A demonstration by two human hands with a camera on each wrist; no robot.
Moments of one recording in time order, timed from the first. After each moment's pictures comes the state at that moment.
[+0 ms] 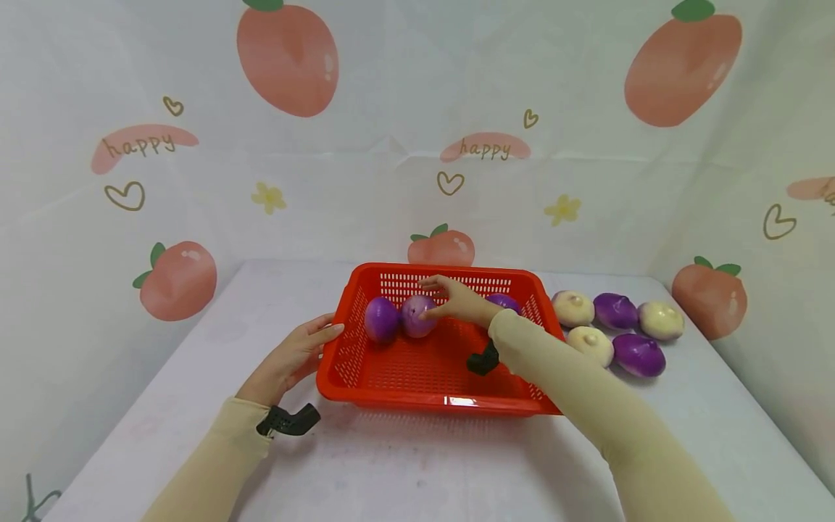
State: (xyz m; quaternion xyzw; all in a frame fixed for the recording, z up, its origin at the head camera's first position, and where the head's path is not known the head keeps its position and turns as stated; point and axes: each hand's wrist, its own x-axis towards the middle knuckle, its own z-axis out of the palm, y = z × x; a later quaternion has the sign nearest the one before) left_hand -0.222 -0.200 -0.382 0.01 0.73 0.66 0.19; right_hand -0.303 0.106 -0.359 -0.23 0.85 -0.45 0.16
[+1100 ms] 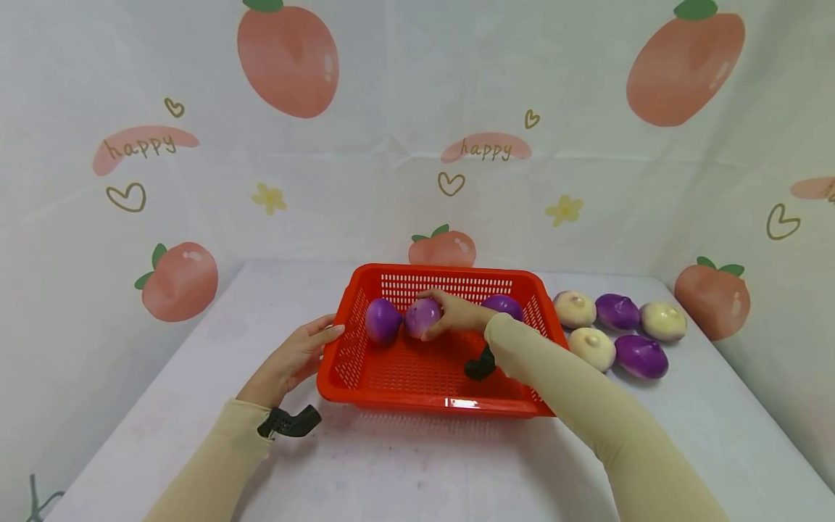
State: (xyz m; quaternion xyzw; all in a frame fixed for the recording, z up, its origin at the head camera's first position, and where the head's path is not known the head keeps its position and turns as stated) left_hand -0.221 -0.199 -0.380 0.01 0.72 0.67 0.19; right_hand -0.305 0.102 -0.375 -0.21 0.87 -0.40 0.22
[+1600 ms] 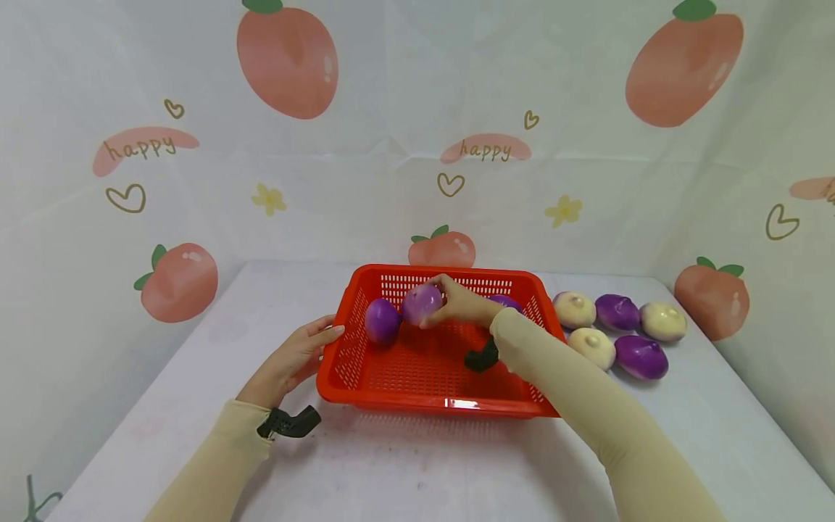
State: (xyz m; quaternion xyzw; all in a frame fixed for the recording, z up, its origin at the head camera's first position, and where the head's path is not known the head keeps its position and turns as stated) left_hand -0.221 -0.199 -0.379 0.01 0.71 0.67 0.19; right_hand -0.302 0.107 -0.355 -0.20 0.84 -0.46 0.20
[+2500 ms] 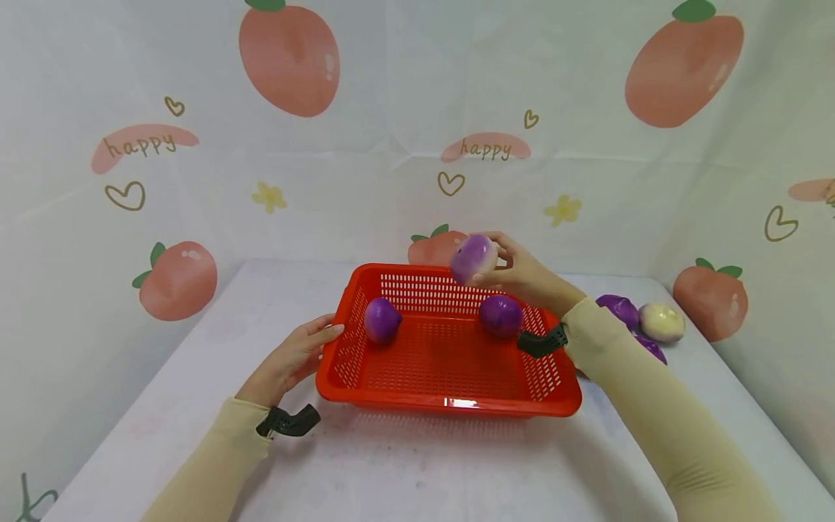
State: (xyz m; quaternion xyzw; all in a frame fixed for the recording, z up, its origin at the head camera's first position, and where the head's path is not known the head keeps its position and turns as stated) left_hand -0.221 -0.203 -0.383 0.02 0.73 0.66 0.19; right_hand -0.274 0.175 -0.293 -0.22 0.72 -0.65 0.14
